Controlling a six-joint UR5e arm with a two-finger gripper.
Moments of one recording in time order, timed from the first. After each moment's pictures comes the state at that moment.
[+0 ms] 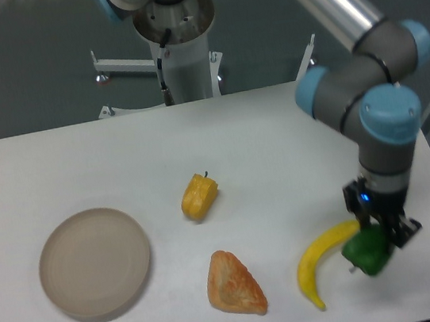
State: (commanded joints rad) arm 2.42 -2.12 -1.19 -1.20 1.50 1.57
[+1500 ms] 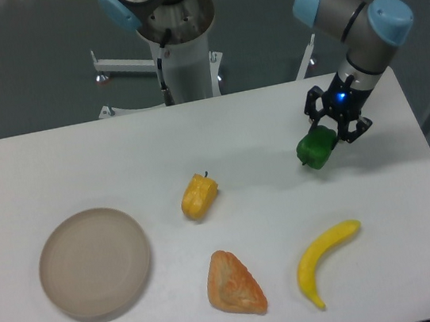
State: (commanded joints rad) arm 2.69 -1.95 -1.67 -1.20 1.25 1.67
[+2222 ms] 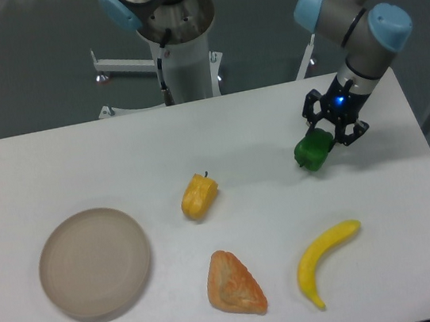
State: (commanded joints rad) arm 2.69 -1.97 -1.68 -1.20 1.25 1.67
